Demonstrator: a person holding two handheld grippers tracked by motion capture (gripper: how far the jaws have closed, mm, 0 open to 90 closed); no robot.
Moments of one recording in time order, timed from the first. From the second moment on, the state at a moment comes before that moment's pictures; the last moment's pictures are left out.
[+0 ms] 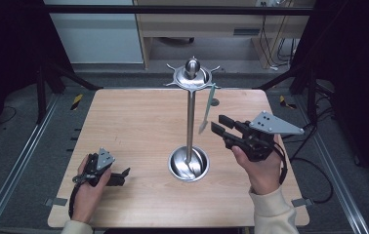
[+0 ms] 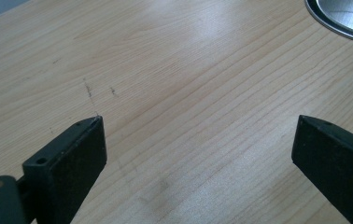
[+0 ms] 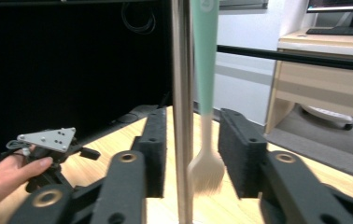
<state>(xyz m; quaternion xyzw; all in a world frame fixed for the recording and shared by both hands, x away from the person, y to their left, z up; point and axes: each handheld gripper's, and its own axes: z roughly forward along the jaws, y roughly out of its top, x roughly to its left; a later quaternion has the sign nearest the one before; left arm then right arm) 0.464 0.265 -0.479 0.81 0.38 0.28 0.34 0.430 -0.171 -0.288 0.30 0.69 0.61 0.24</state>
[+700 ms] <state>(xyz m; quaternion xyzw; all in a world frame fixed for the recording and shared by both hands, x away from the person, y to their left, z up) 0.464 0.265 -0.479 0.81 0.38 0.28 0.34 0.432 -0.179 -0.276 0.34 0.72 0.53 0.27</state>
